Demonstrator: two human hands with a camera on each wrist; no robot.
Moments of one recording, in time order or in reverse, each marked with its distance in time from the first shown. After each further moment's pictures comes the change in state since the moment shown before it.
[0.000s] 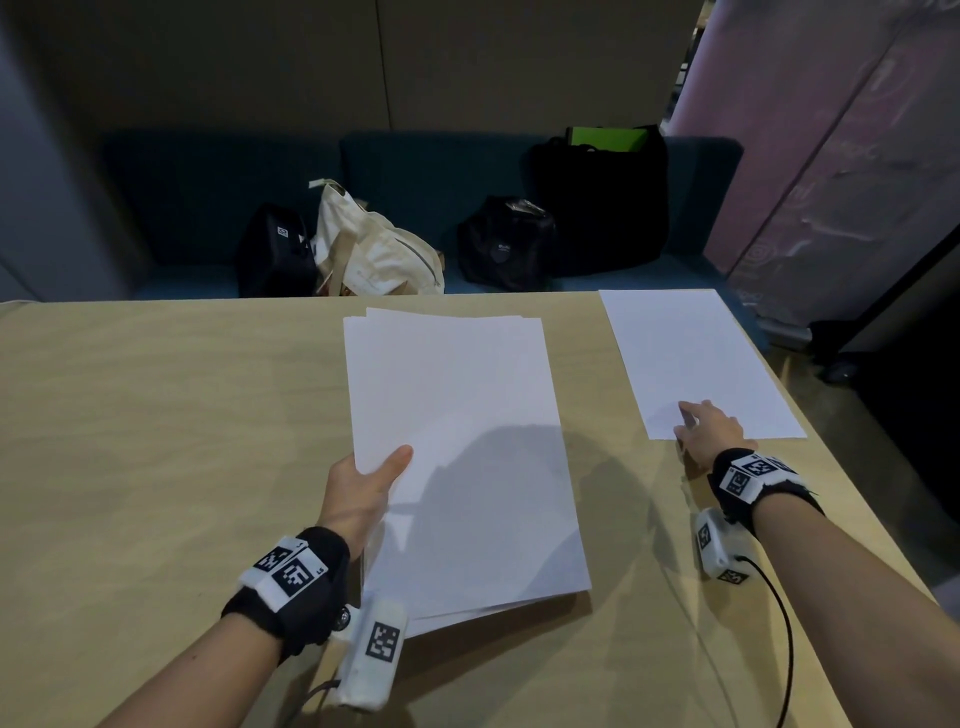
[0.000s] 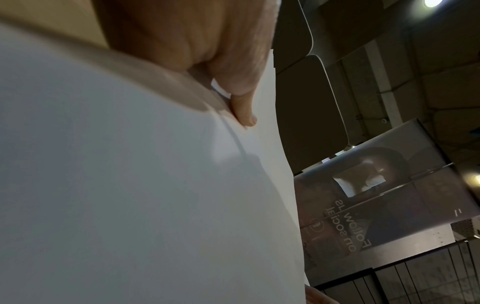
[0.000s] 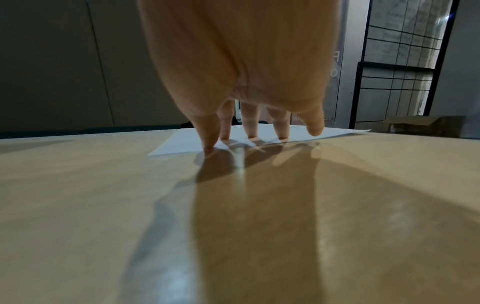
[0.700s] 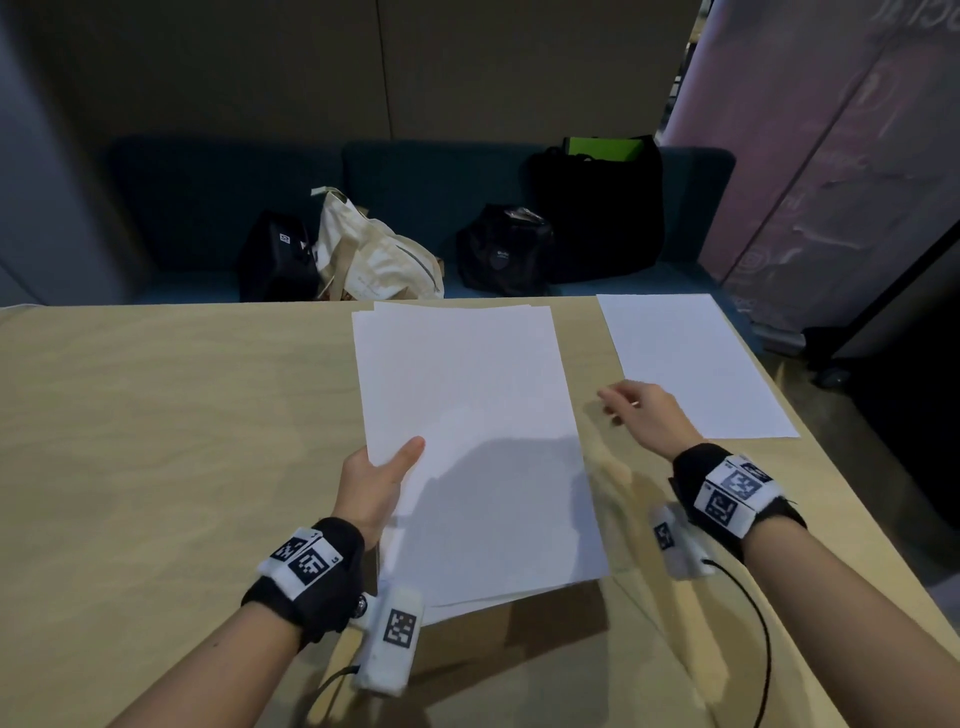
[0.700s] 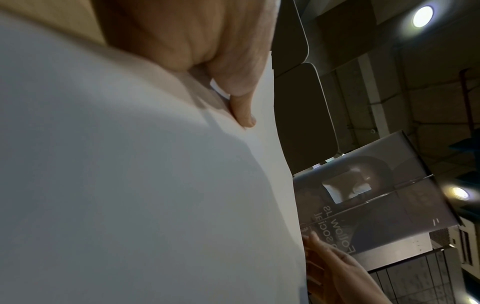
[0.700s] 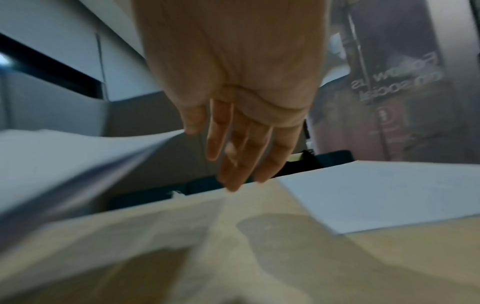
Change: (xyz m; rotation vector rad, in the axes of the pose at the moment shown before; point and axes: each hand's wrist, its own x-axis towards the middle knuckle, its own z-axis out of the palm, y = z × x) left_hand -0.005 0.009 0.006 -0.045 -0.052 -0.010; right_hand -0.064 -0.073 -0.022 0.505 -0.057 -0.376
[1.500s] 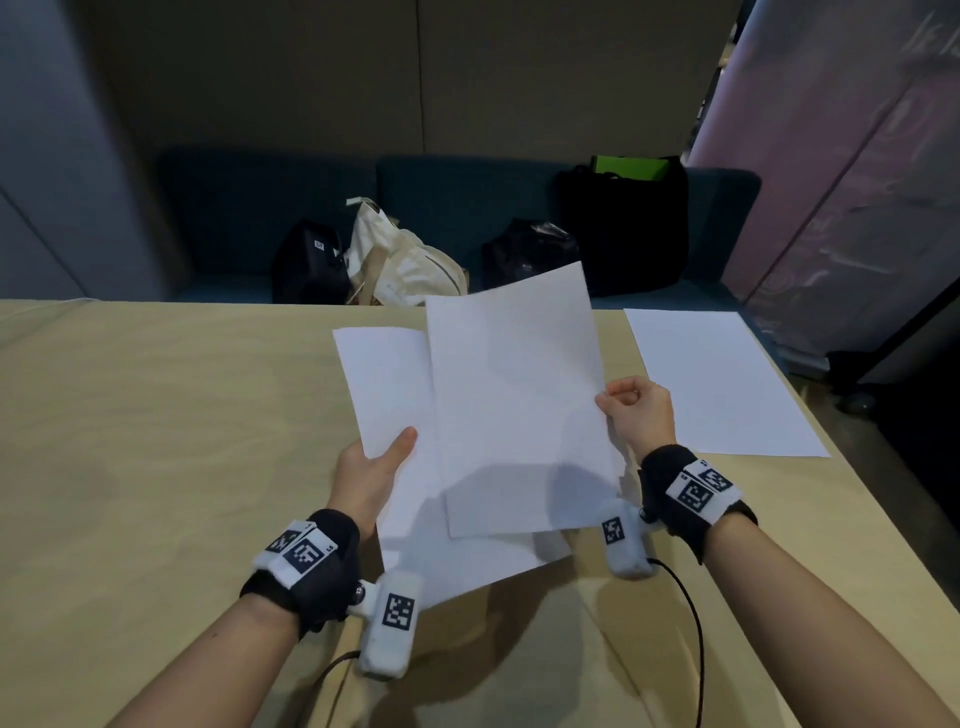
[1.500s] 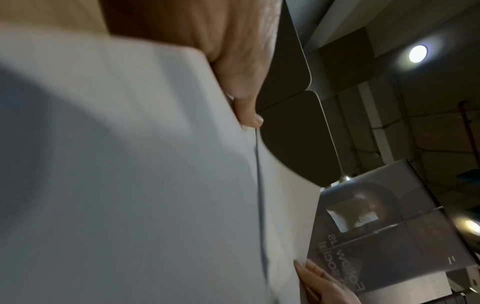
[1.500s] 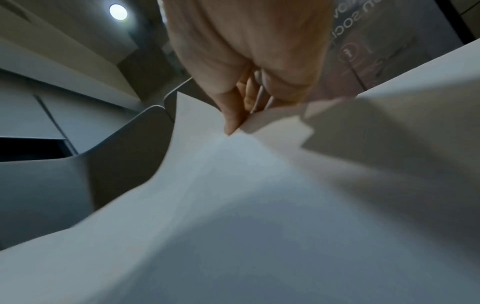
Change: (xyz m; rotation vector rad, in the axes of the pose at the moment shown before) left_hand 0.001 0.013 -0.038 -0.018 0.106 -0.021; right_hand 0.004 -0.036 0.046 0.420 0.285 0.112
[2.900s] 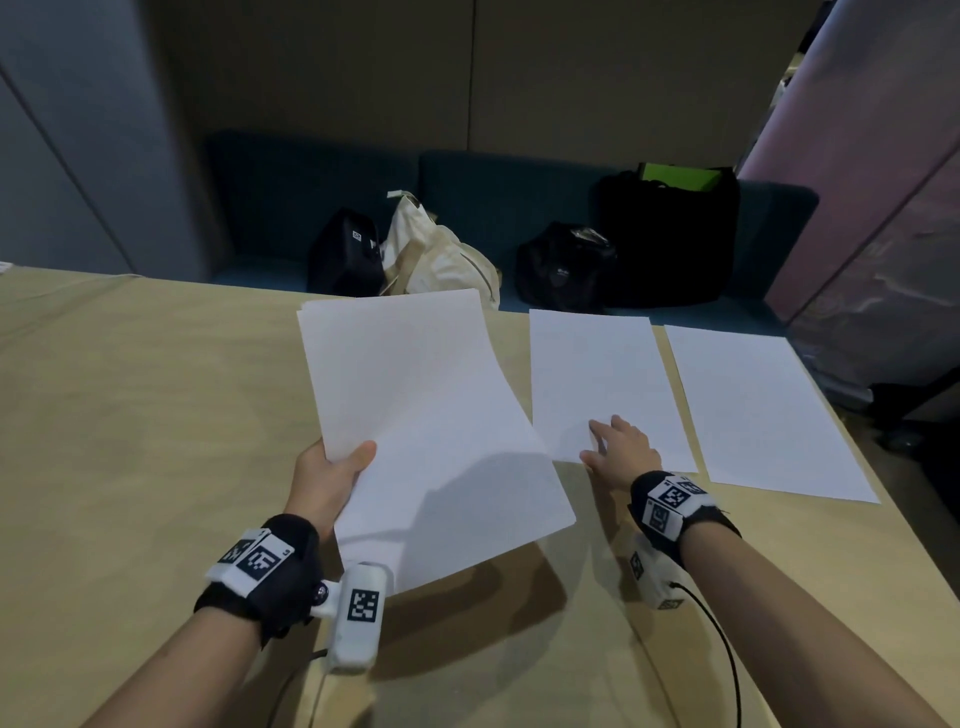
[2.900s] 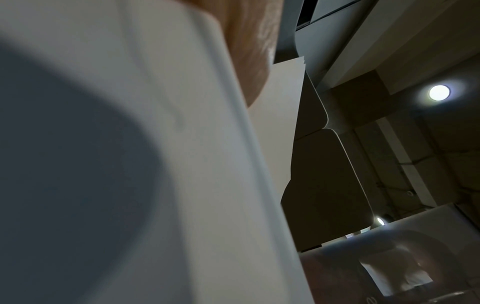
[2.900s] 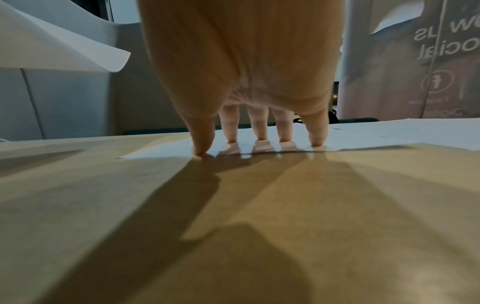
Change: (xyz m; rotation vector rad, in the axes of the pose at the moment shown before) left_hand 0.017 0.004 -0.053 0.059 0.135 -0.023; right_hand 0.018 0.031 0.041 -1.022 -0.466 -0.104
